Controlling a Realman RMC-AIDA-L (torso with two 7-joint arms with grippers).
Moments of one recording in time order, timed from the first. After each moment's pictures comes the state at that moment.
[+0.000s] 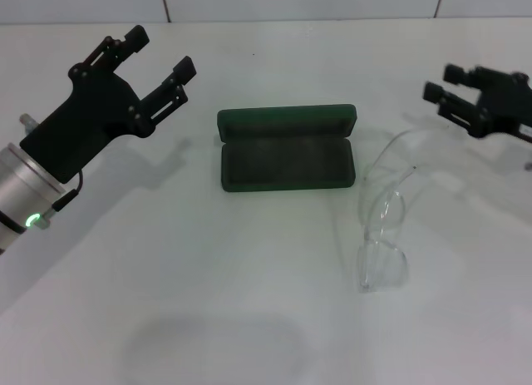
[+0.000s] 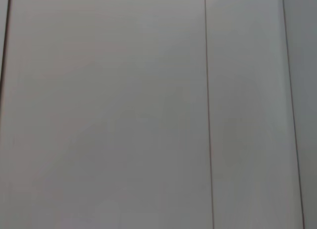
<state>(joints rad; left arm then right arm) -0.37 -2.09 1.16 0.36 0.88 1.42 -0.66 0.53 2.02 -0.79 -0.44 -1.53 -1.27 1.06</state>
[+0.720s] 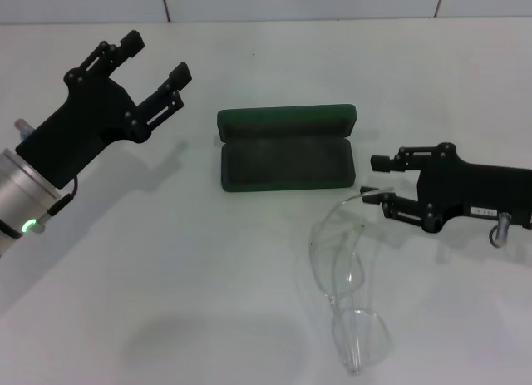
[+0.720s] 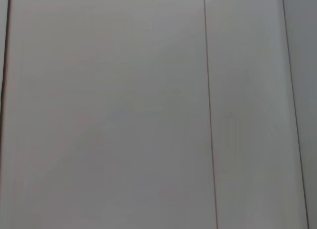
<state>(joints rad) -0.36 -2.09 1.16 0.36 0.88 1.42 -0.64 0.51 2.01 -1.11 -0.48 -1.55 -1.38 0.97</state>
